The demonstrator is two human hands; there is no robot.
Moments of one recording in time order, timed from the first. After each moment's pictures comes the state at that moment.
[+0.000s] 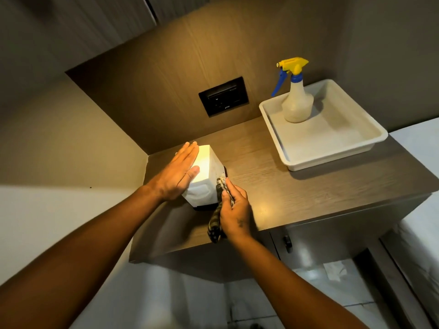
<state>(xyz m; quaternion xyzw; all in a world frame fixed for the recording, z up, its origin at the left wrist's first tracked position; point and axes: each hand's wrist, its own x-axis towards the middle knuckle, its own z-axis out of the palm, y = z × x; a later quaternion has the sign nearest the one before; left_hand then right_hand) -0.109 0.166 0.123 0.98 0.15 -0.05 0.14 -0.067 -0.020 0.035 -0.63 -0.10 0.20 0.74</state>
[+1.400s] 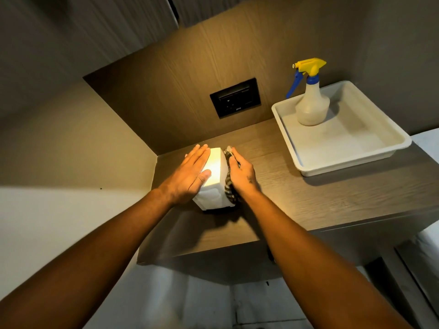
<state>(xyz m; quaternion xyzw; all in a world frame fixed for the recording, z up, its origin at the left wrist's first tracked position) -0.109 0.174 0.117 0.98 0.15 -0.04 0.12 0.024 0.057 0.039 -0.65 -0.16 0.29 0.68</state>
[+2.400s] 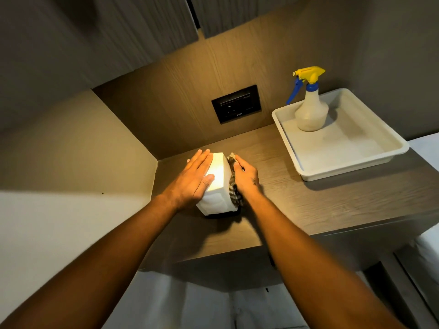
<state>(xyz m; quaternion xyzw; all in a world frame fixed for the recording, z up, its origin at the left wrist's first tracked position) -0.105 0.178 0.108 0.98 0.15 -0.02 0.12 0.029 0.057 0.046 -0.65 -0.10 0.32 0.69</state>
